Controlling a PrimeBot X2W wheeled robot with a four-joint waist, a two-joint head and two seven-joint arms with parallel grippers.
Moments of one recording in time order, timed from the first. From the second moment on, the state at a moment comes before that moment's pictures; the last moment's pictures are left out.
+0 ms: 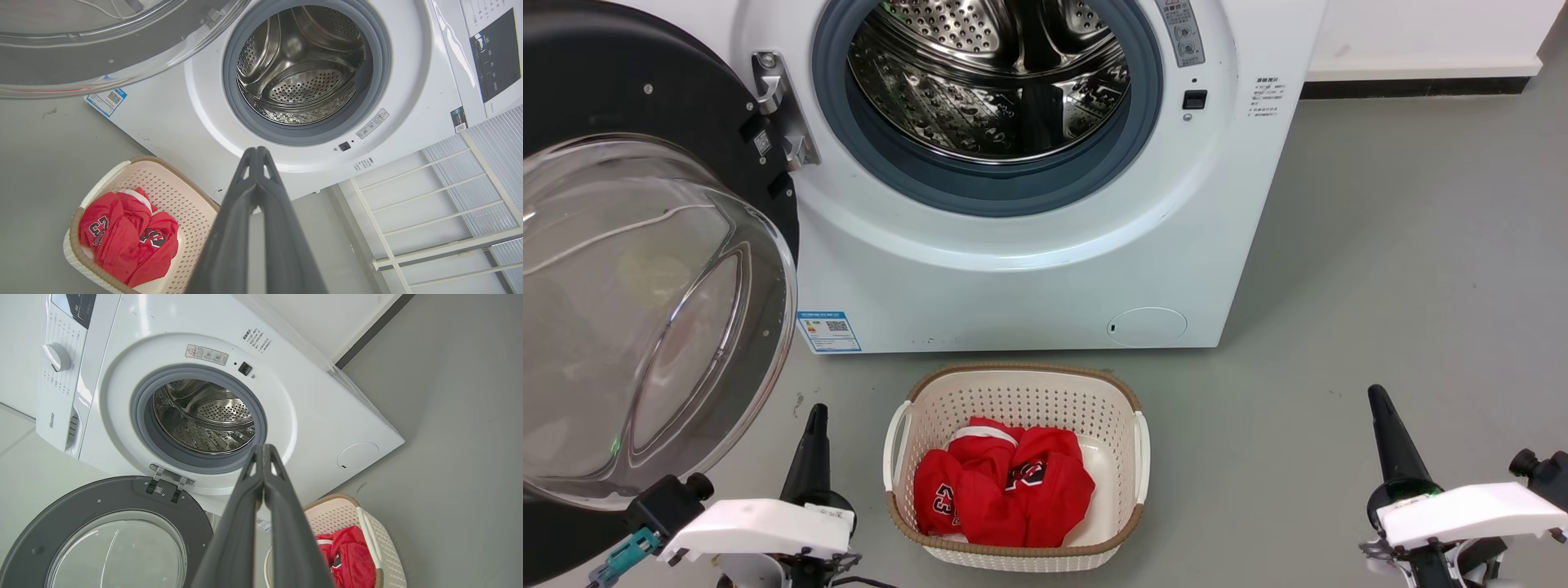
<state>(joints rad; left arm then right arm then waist) -0.05 0.05 0.04 0.18 -0.96 -0.09 -0.05 -0.04 -0.08 -0.01 0.18 1.00 0.13 -0.06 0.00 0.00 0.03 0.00</state>
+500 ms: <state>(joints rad) -0.06 0.05 0.06 0.20 -1.13 -0.10 -0.01 -0.05 -0.08 -0.02 0.20 1.16 0.13 -0.02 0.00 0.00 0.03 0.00</state>
